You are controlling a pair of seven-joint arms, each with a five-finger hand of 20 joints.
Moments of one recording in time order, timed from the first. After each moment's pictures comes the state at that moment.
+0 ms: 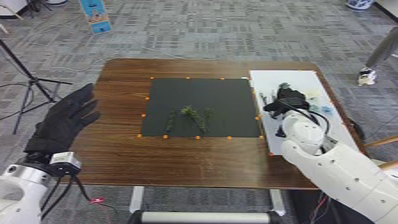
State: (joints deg) left arm 128.1 -55.7 -110.7 -121.8 44.9 -4.5 3.7; right arm -63.6 -47.7 42.0 -87.9 -126.9 1.3 43.5
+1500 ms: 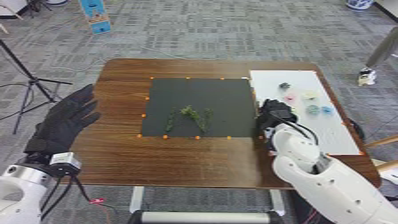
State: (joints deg) left arm 128.4 -55.6 -110.8 -121.8 44.8 -4.6 3.7; right arm -73.6 -49.1 47.1 -97.4 -126.0 2.6 41.2
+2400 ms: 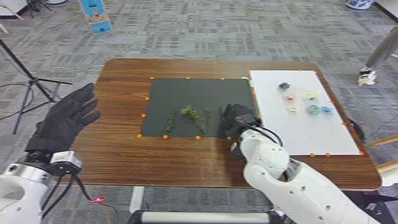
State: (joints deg) left arm 127.7 -55.6 -110.5 -121.6 44.7 -4.6 3.5; right arm -72.5 -57.8 41.7 -99.1 -127.6 1.6 37.5
